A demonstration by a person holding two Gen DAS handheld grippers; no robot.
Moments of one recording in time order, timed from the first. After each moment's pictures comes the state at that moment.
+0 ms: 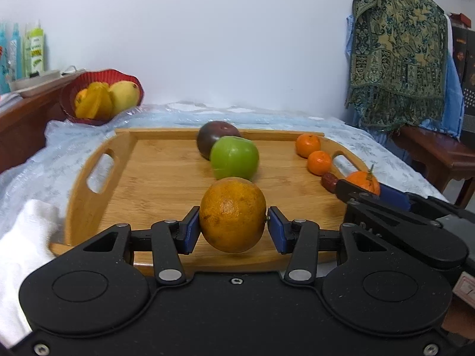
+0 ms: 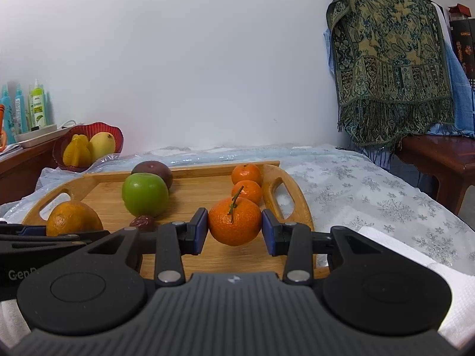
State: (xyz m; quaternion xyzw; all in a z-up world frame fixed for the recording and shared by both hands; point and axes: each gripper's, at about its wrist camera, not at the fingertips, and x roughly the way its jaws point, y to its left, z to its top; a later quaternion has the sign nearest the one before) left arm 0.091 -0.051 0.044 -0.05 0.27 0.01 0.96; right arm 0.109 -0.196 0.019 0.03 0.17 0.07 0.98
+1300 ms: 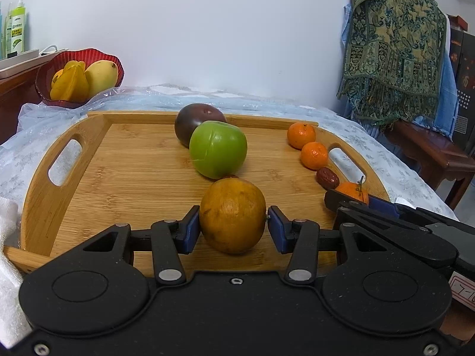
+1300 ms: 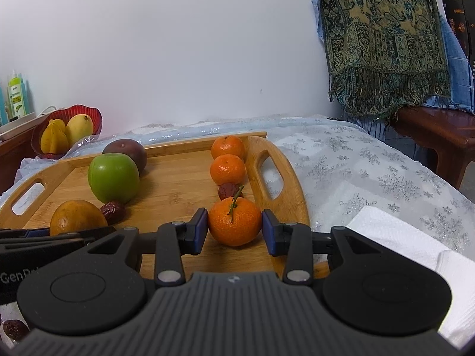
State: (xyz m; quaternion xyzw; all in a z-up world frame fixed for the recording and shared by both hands) left arm 0.127 -0.053 0.024 -0.07 0.29 -0.02 0.95; right arm 0.143 -0.201 0.001 0.04 0.23 0.05 0.97
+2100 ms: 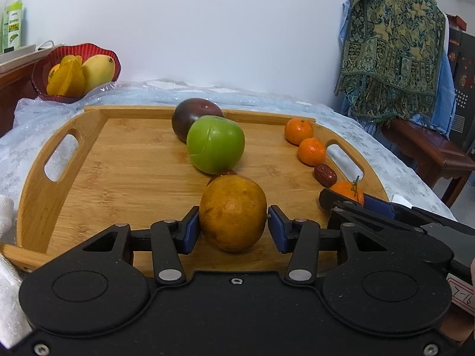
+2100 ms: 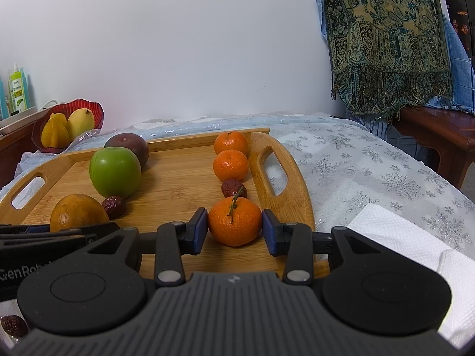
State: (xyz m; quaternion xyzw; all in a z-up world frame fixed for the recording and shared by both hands) left arm 0.127 -0.055 0.022 -0.07 0.30 -0.02 0.95; right arm 0.143 -0.199 0.000 0.03 0.23 0.05 0.97
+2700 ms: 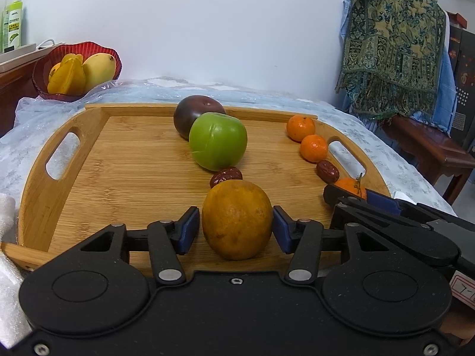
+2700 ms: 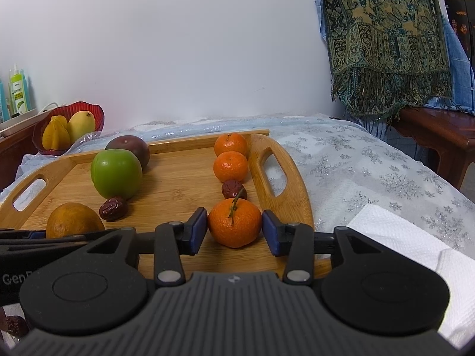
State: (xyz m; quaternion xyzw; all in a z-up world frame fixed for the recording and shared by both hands) left arm 0.126 -0.054 0.021 -0.07 0.30 -0.02 0.95; right arm 0.140 -0.199 0.000 0.03 0.23 0.05 0.97
